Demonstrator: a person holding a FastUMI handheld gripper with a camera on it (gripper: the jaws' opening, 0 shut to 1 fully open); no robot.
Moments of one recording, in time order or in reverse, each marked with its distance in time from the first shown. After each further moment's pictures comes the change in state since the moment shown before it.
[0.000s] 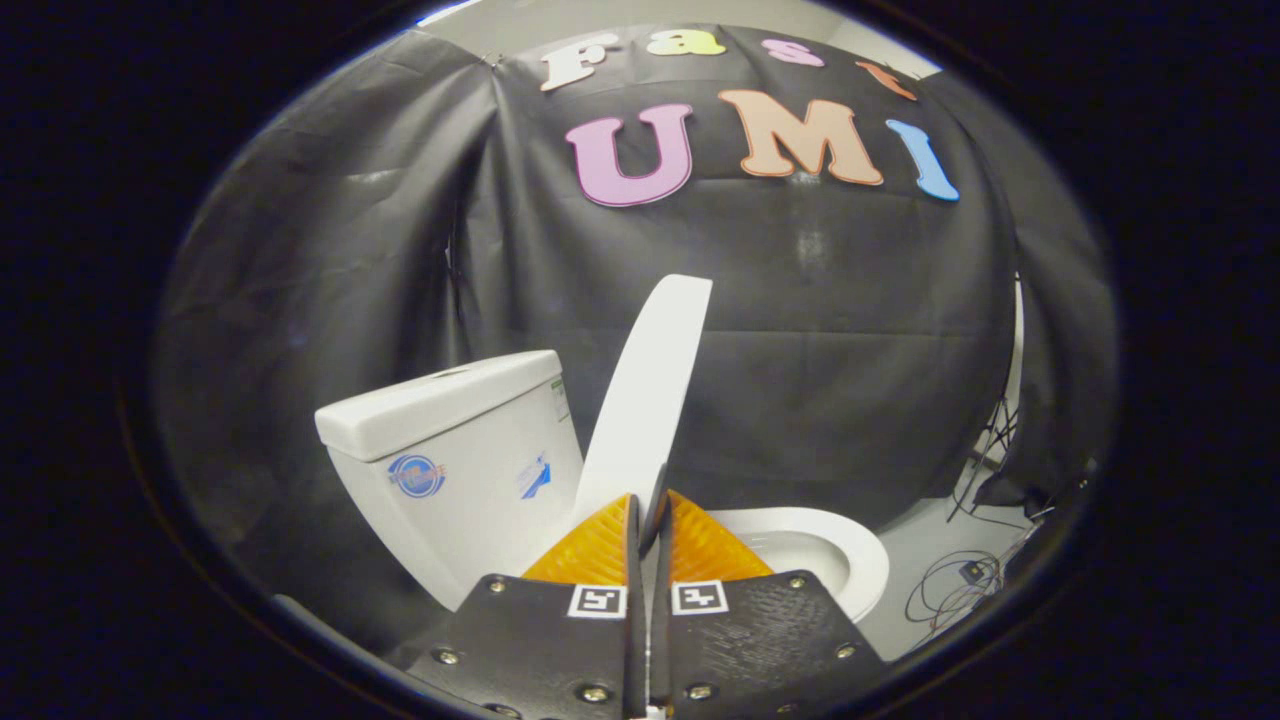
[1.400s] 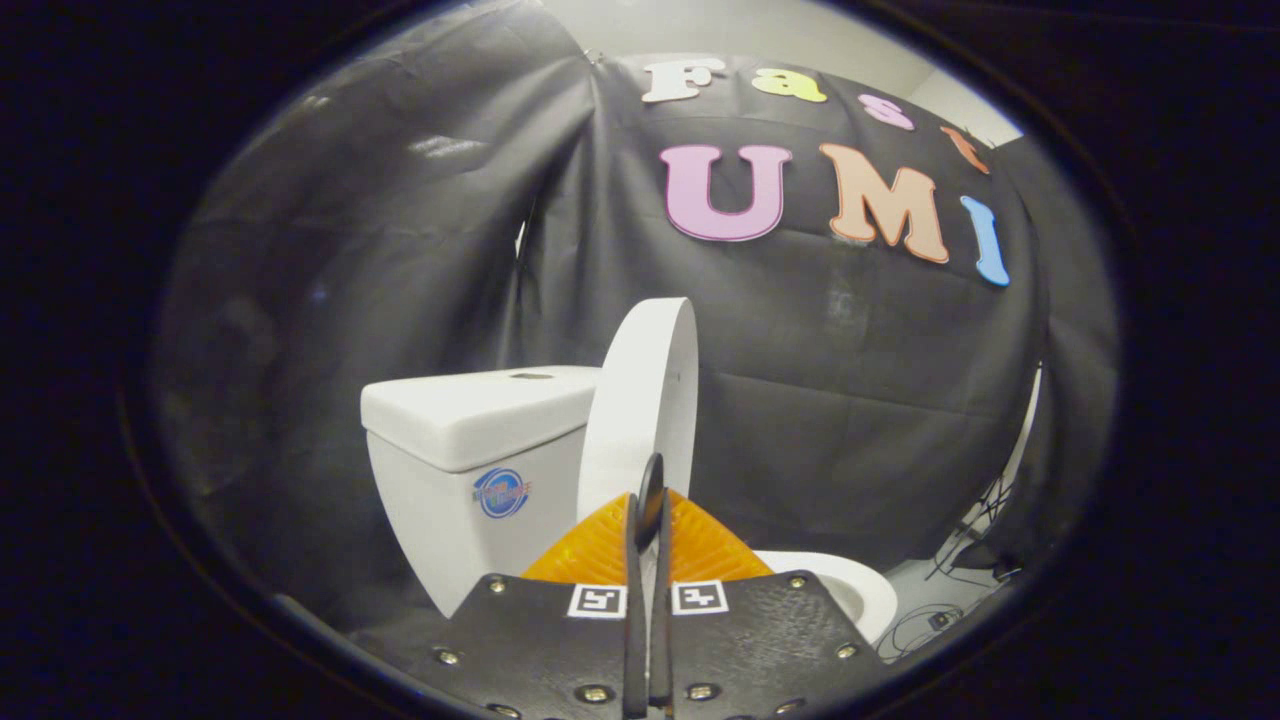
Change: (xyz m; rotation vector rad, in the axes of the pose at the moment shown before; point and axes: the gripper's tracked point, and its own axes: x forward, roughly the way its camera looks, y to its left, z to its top) arm 0.009 0.099 0.007 -0.200 -0.115 0.018
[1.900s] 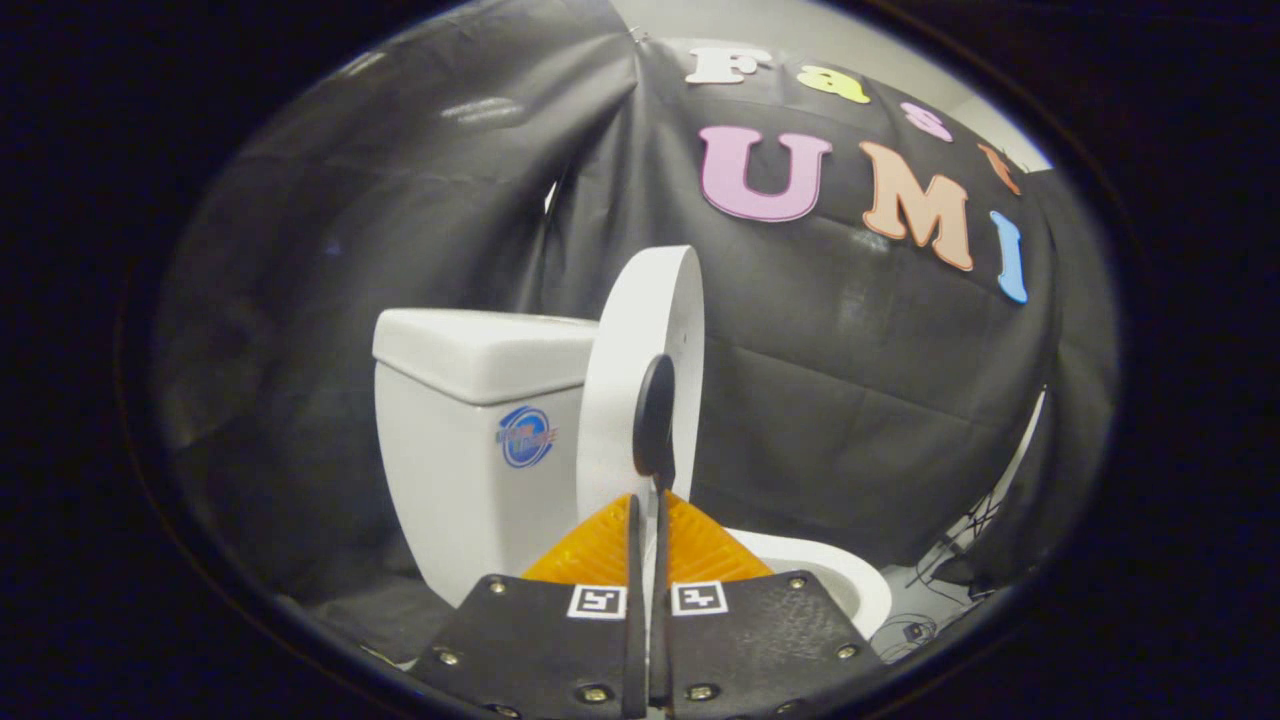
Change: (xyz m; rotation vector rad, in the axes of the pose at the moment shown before) arm 0.005 0.029 -0.048 -0.111 0.099 0.034
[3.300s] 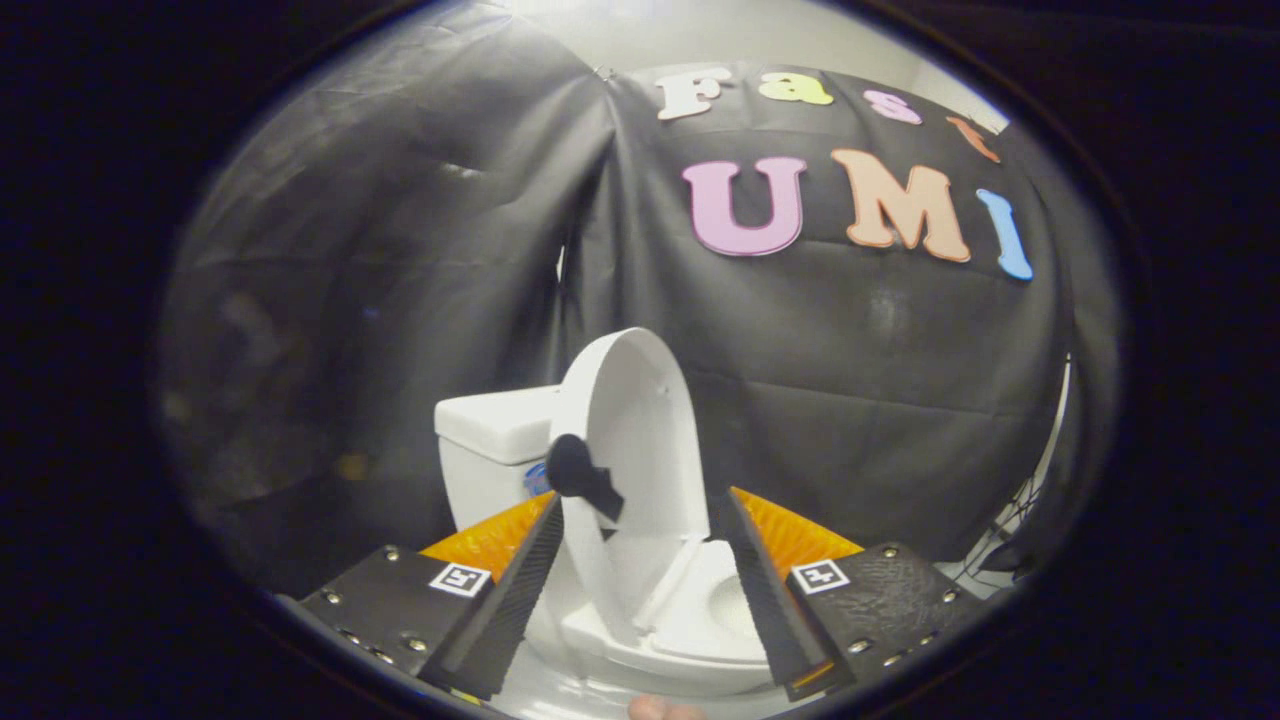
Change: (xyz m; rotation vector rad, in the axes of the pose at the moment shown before) arm -0.076 -0.069 0.057 0.139 -0.139 0.116
